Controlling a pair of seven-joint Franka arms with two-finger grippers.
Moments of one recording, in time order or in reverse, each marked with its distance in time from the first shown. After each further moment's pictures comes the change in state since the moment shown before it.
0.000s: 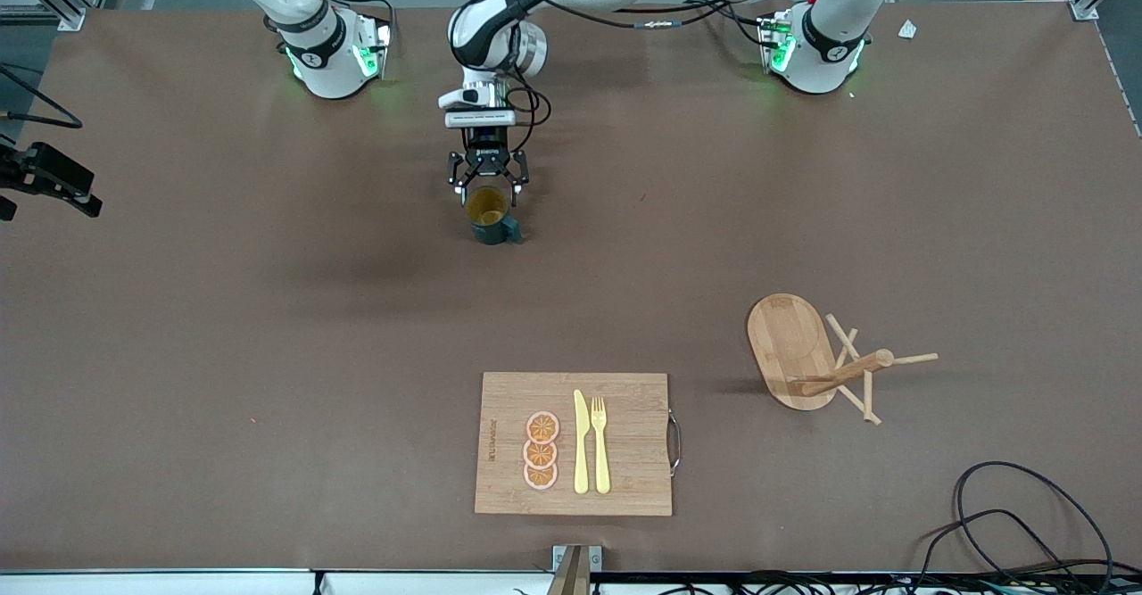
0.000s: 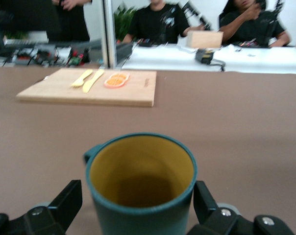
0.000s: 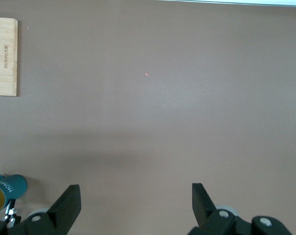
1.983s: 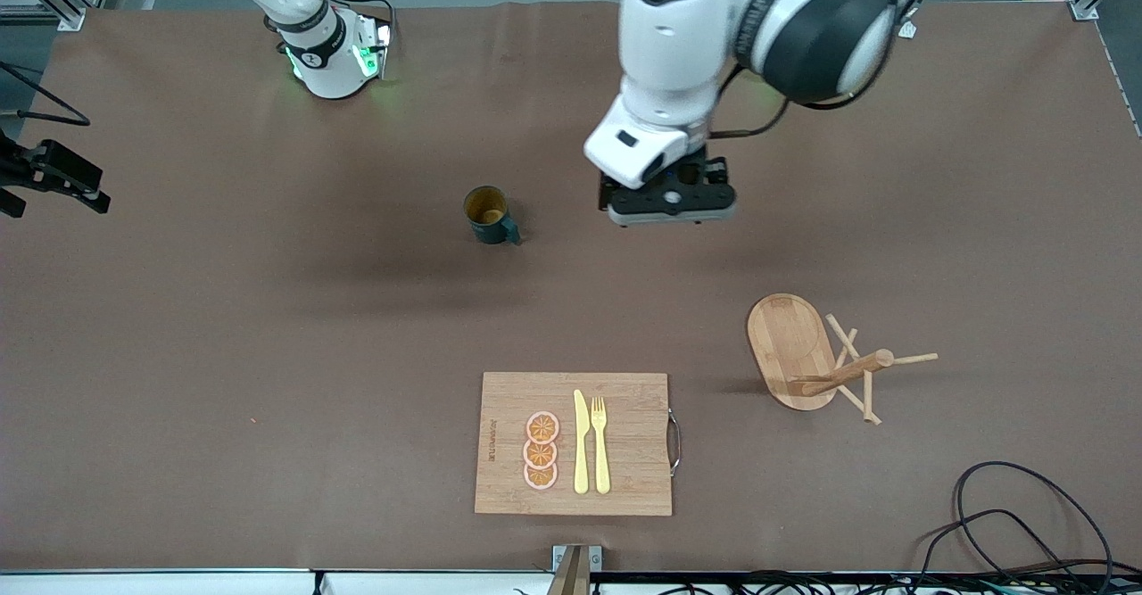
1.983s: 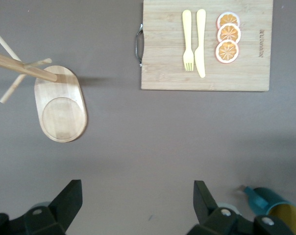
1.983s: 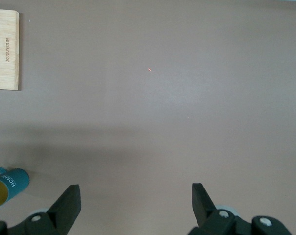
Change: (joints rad) left arm 0.941 -0.628 -0.256 0.033 -1.272 -0.121 1.554; right arm 0.004 0.000 0.006 0.000 0.000 -0.022 0.000
